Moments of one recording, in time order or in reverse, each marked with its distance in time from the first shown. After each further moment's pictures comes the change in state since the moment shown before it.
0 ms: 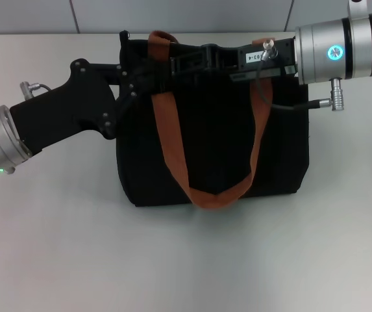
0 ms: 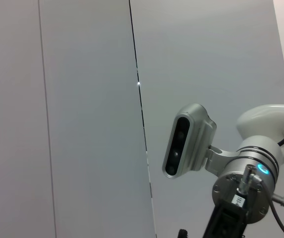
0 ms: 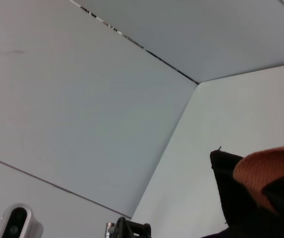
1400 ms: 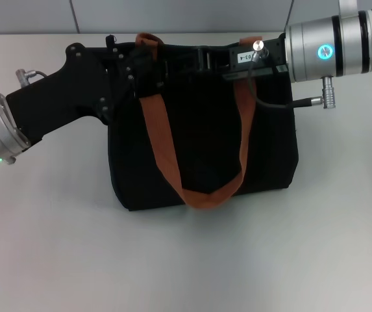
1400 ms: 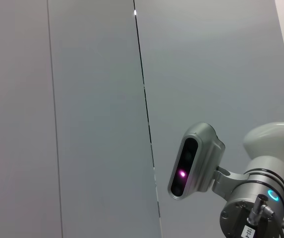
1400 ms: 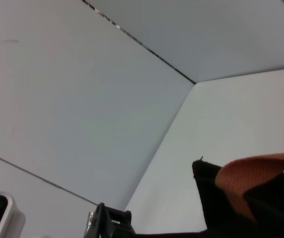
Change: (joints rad) left arm -0.010 0.000 0.009 0.000 -0.058 0.012 -0.010; right arm 0.017 0.005 -0.027 -0.001 -0.004 0.037 -0.024
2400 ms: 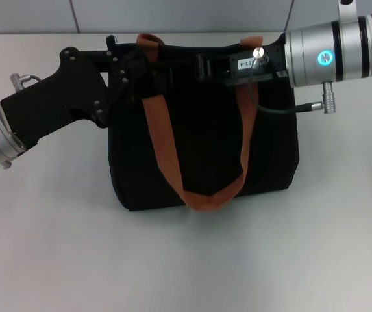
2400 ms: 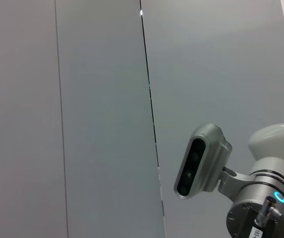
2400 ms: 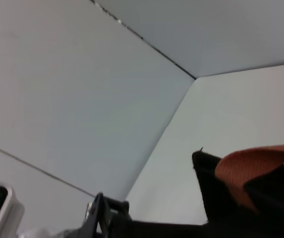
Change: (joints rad) left arm 0.016 0.001 -0.006 0.000 -0.001 0.004 -0.001; right arm -0.007 0.002 -0.014 -0.001 0.000 -0.005 -0.024
